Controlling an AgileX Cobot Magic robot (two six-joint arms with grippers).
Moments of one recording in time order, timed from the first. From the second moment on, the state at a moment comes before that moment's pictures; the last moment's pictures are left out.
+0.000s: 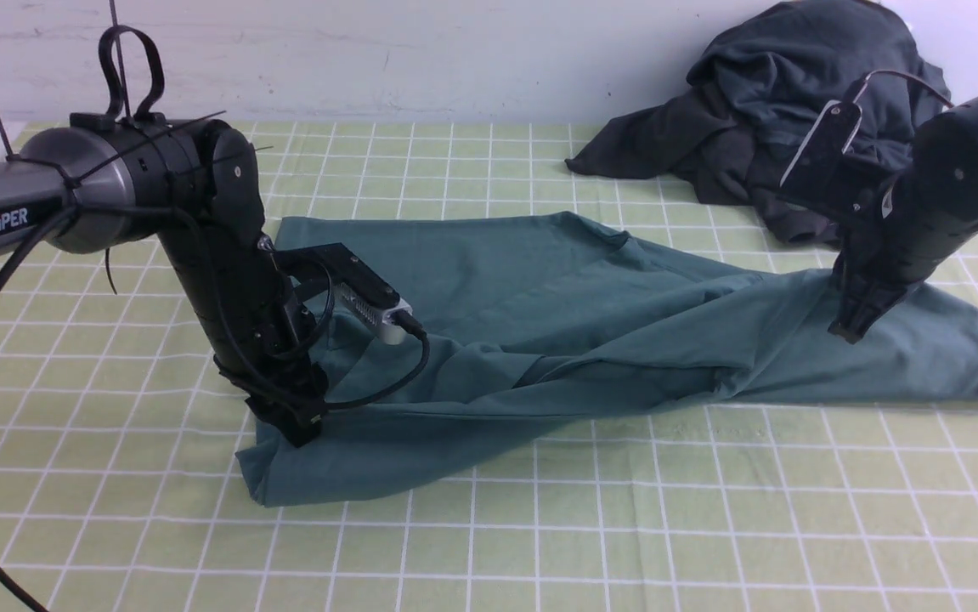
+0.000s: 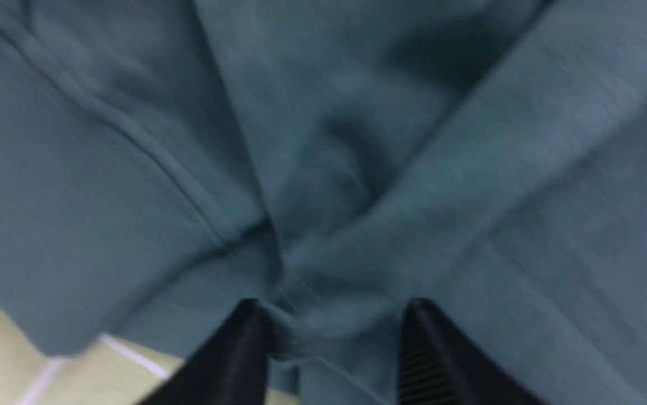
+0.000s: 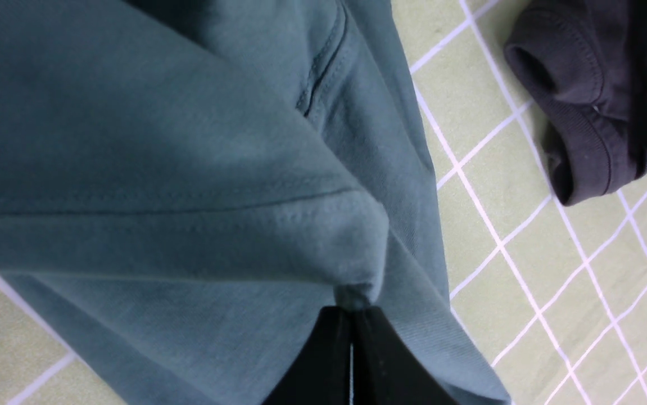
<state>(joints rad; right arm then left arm) 0.15 1.89 -1.39 -0.30 0.76 -0.55 -0.21 2.00 -1.46 -0.14 1.05 0.75</state>
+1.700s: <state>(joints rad) 0.11 2.17 -1.72 -0.43 0.67 -0.05 -0.03 2.39 -2.12 -0.07 0.42 0.18</state>
